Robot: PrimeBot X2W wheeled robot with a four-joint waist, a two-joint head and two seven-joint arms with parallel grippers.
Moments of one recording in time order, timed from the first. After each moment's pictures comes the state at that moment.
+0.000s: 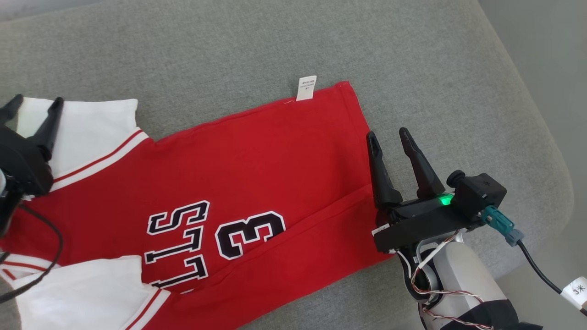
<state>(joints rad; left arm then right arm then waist) -0.88 0.52 -0.27 0.51 -0.53 -0.13 0.21 -0.45 -0.05 0.37 0.22 0.36 0.13 -0.26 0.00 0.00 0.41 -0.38</state>
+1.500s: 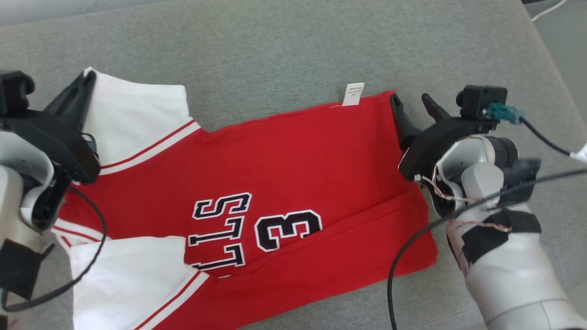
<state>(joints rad) -0.89 0.46 -0.34 0.40 -0.55 -0.10 0.14 -0.84 -0.11 0.24 0.68 0.32 0.13 0.04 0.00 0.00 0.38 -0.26</state>
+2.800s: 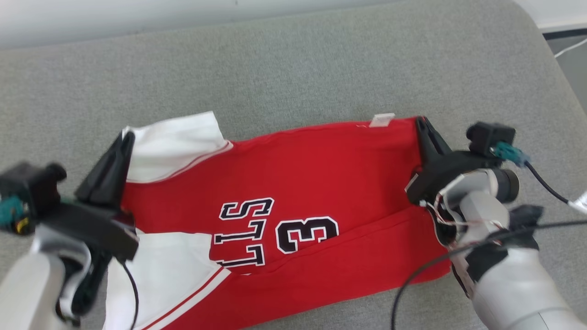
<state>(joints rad) -0.54 0.46 -0.31 -0.01 -0.62 0.00 0.02 -0.86 -0.15 0.37 0.92 0.47 0.13 -0.24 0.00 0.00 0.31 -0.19</state>
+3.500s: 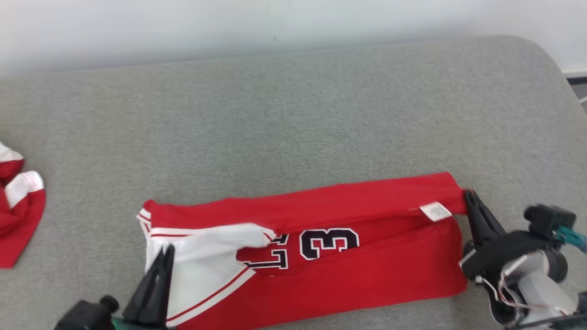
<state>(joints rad) -0.09 0.39 -0.37 -0.22 -0.52 0.16 -0.20 -0.43 -0.36 0.42 0.52 0.72 0.13 -0.20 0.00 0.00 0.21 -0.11</state>
